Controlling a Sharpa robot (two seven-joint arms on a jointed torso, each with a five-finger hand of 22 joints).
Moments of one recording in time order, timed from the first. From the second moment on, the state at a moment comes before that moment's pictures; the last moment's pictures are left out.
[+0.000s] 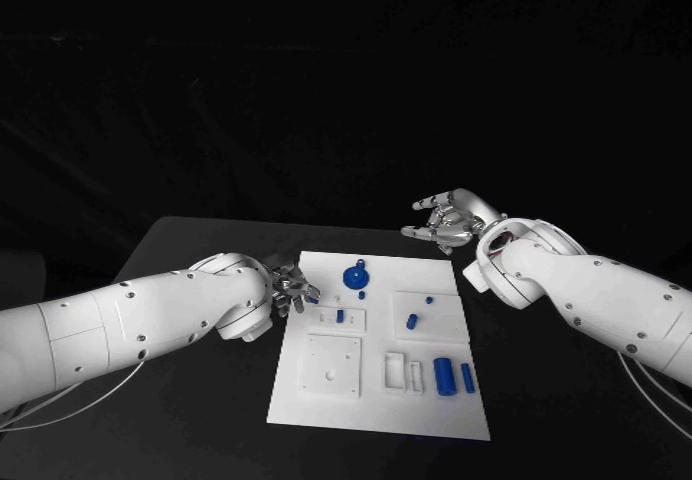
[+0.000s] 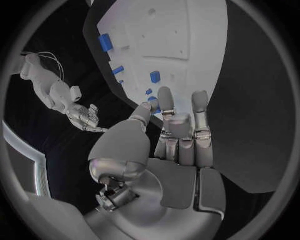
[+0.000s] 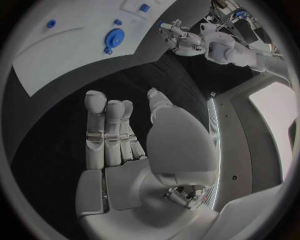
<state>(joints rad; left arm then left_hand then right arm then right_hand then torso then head) 1.36 -0.61 -0.24 1.32 -0.91 -0.24 -0.45 1.09 0.10 0.14 -0.20 0.71 1.07 0.09 0.24 0.89 1.47 -0.07 0.52 0.22 1.40 -0.13 1.24 0.66 0.02 1.26 -0.15 0.45 1.31 1.07 -0.75 0.31 1.36 -1.19 -0.36 -0.17 1.36 -0.19 0.07 0.23 0.28 0.75 0.14 0.05 0.05 1.10 0.03 0.90 0.77 1.34 -0.04 0.88 0.94 0.10 1.46 -0.06 0.49 1.31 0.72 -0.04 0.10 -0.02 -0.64</state>
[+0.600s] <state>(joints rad) 1.31 -0.56 -0.24 1.29 -0.98 -0.29 -0.46 1.09 0.10 0.14 -0.20 0.71 1.07 0.09 0.23 0.89 1.46 -0.07 0.54 0.22 1.40 -0.13 1.24 0.68 0.02 1.26 -0.15 0.46 1.31 1.07 -0.74 0.31 1.36 -1.19 -0.36 -0.16 1.36 -0.19 0.07 0.23 0.28 0.75 0.14 0.05 0.05 1.10 0.03 0.90 0.77 1.34 -0.04 0.88 0.94 0.10 1.46 -0.06 0.49 1.31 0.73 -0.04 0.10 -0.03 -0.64</state>
